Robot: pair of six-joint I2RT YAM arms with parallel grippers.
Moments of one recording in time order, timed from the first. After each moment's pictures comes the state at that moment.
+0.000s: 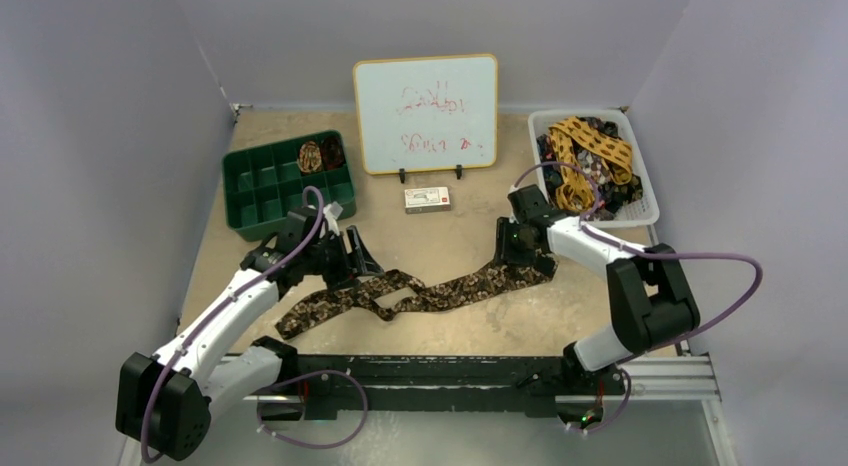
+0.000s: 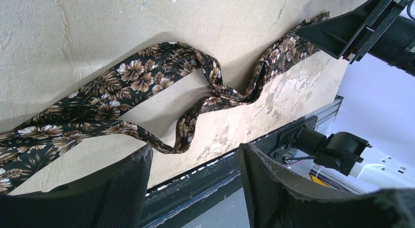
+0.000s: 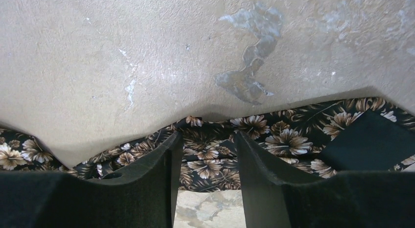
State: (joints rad) left arm -0.37 0.99 0.64 -0.54 0.40 -0.77; right arm 0.36 1.51 0.82 -0.49 -0.08 0.45
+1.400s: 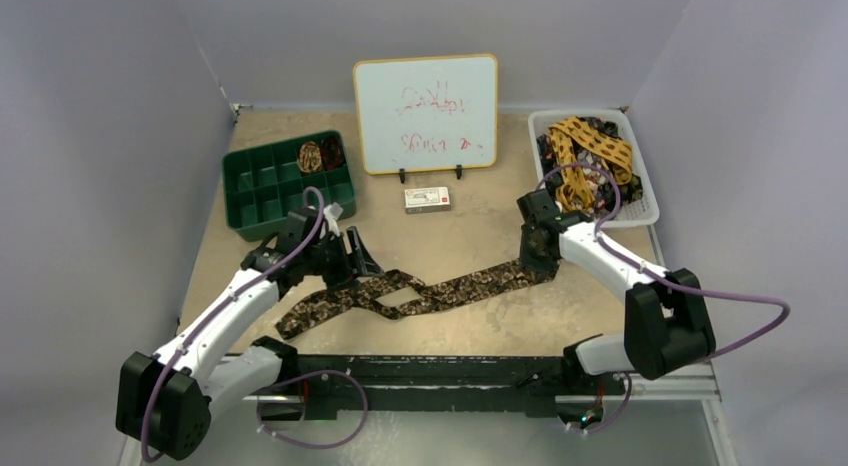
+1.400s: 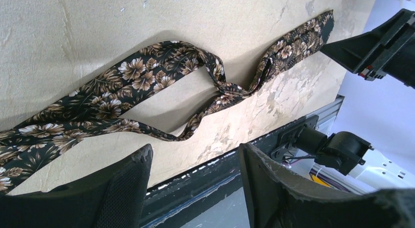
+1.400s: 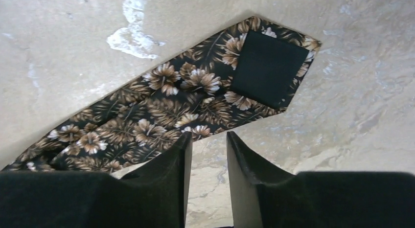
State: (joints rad) left arm -0.37 0.99 0.64 -0.54 0.40 -0.77; right arm 0.35 1.38 0.82 -0.73 0.16 0.50
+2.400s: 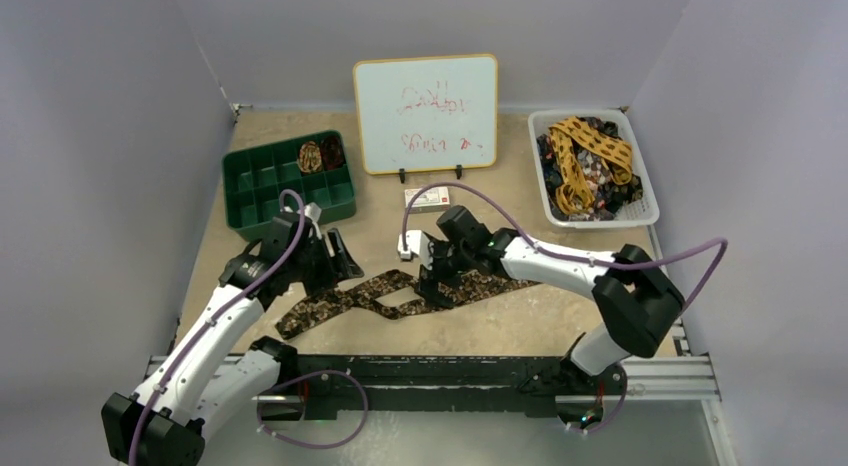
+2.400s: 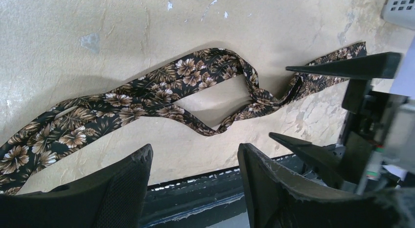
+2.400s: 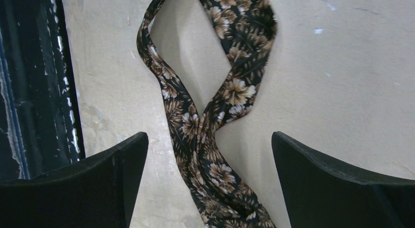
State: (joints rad) left arm -0.37 0.84 0.72 -0.78 0.18 -0.75; right arm 0.83 1.54 0.91 -0.30 -0.50 -0.43
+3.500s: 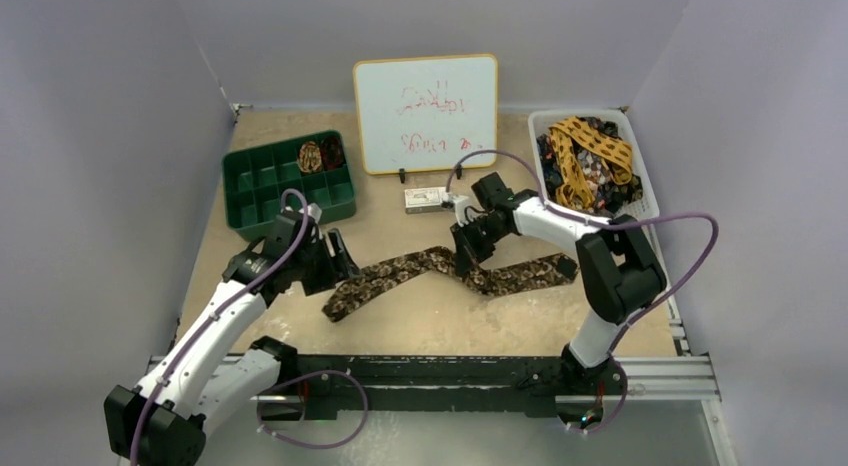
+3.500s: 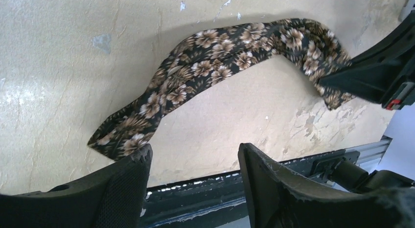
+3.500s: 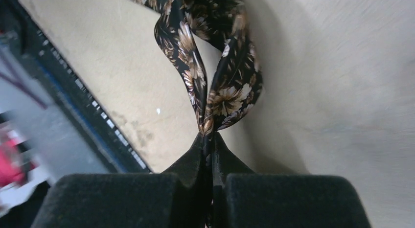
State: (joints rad) left arm -0.37 0.86 0.72 -0.79 0.15 -0.74; right arm 0.54 1.71 1.08 -0.58 -0.57 -0.06
